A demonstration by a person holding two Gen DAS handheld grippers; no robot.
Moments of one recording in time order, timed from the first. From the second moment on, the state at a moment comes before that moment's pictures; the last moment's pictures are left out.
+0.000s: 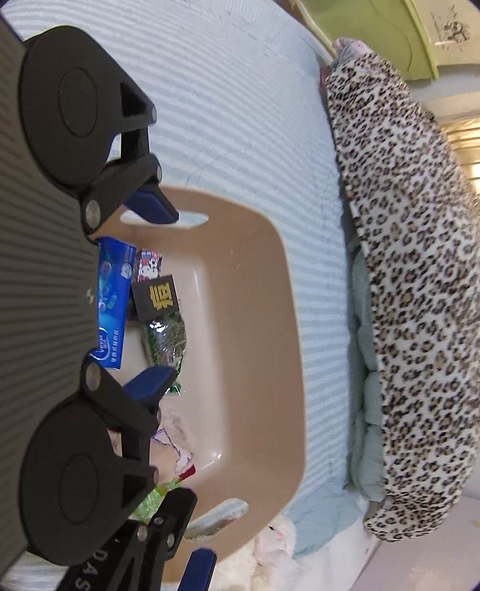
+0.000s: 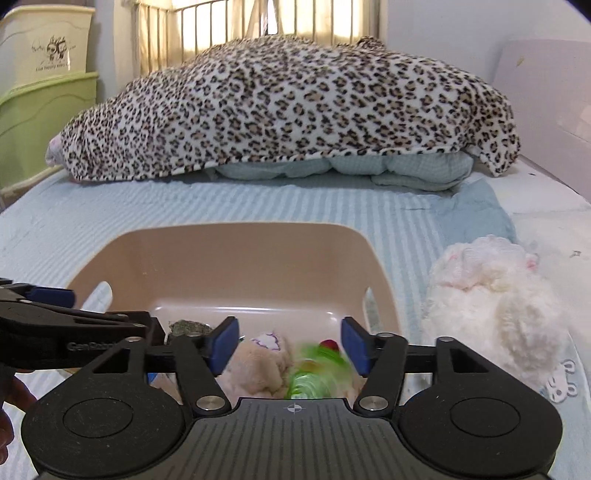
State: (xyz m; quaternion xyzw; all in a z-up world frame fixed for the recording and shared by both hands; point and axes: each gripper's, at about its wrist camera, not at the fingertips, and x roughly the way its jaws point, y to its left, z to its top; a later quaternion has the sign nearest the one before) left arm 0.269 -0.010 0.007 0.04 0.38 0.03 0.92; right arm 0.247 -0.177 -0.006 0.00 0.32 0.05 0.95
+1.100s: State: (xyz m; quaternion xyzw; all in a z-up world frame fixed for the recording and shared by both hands) left arm 0.099 0.000 0.037 0.01 0.33 0.01 0.94; right arm 0.093 -0.178 0.027 0.02 0.30 0.07 0.95
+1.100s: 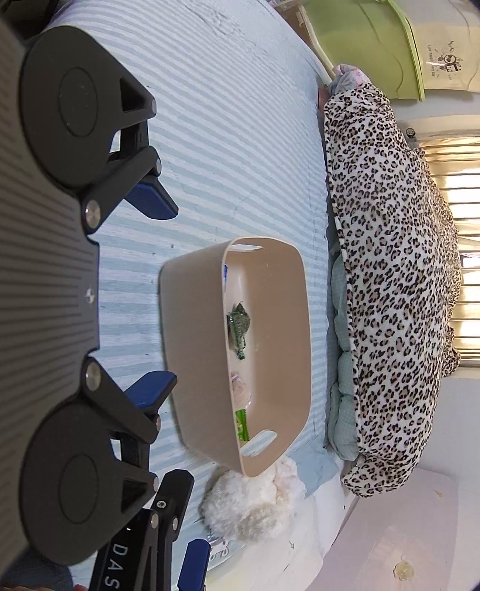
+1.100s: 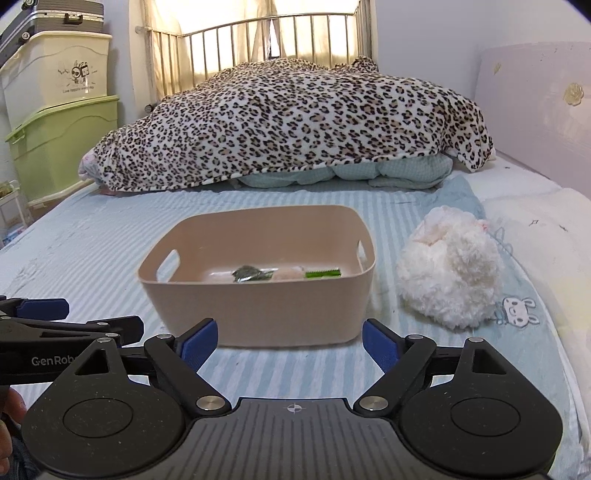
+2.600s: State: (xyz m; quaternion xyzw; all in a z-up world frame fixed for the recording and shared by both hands) left arm -0.004 0.000 0.057 0.02 0.32 -0.02 0.95; right arm 0.004 -0.189 0.045 0.00 0.29 0.07 0.95
